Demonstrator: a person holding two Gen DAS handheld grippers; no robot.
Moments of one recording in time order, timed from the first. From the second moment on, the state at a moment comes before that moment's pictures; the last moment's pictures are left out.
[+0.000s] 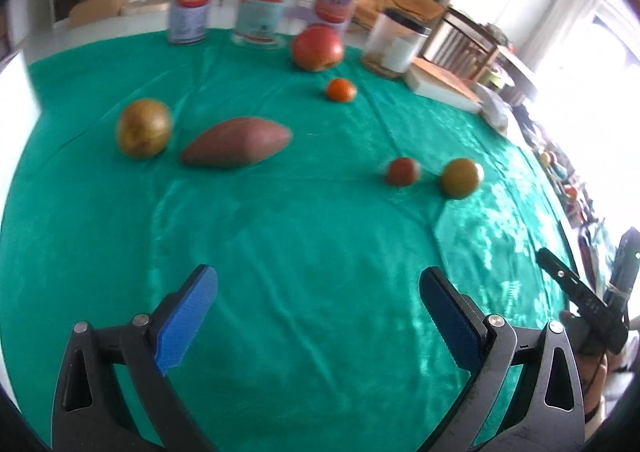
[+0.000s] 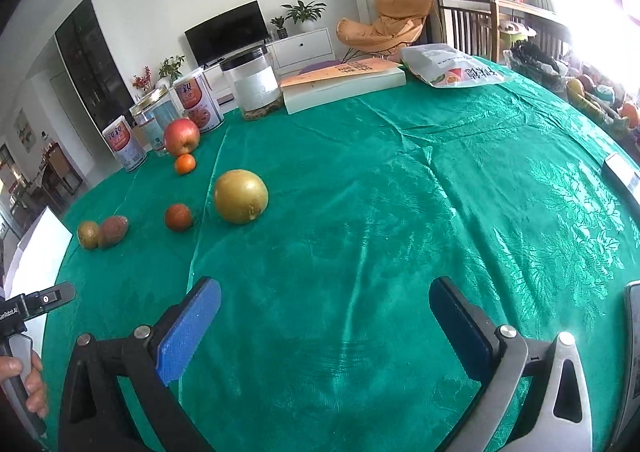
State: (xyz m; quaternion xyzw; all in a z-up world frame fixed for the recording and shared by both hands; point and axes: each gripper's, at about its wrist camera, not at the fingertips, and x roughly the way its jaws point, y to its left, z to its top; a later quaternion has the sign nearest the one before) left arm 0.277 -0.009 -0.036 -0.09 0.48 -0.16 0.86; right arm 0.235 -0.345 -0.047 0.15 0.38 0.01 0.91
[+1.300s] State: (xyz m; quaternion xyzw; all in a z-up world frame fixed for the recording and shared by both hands) left arm 0.248 -0.010 0.010 -0.08 0.46 -0.17 0.87; right arm 0.412 -0.282 -0.062 0.14 0.59 0.14 0.78
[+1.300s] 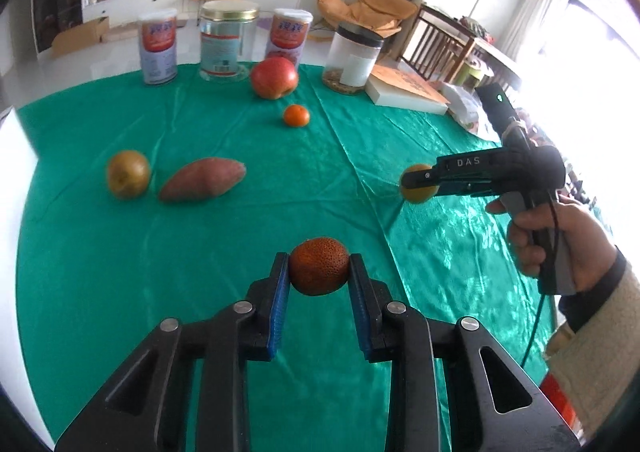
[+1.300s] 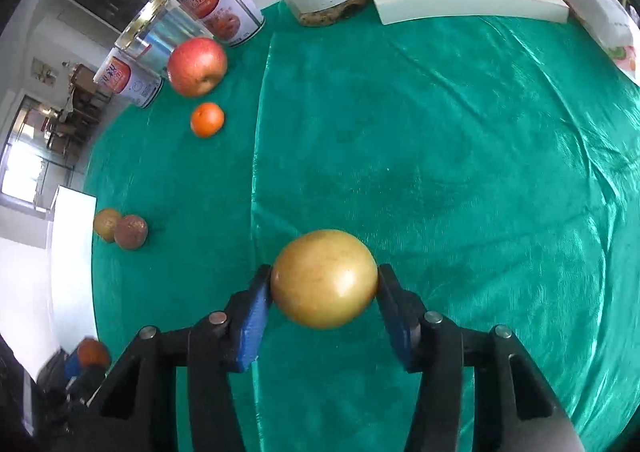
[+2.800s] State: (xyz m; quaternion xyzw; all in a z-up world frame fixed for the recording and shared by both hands) left arm 0.060 0.251 0.081 -0.10 0.38 0.09 0.91; right arm 0.175 0.035 0.036 -0.10 0.37 0.34 0.86
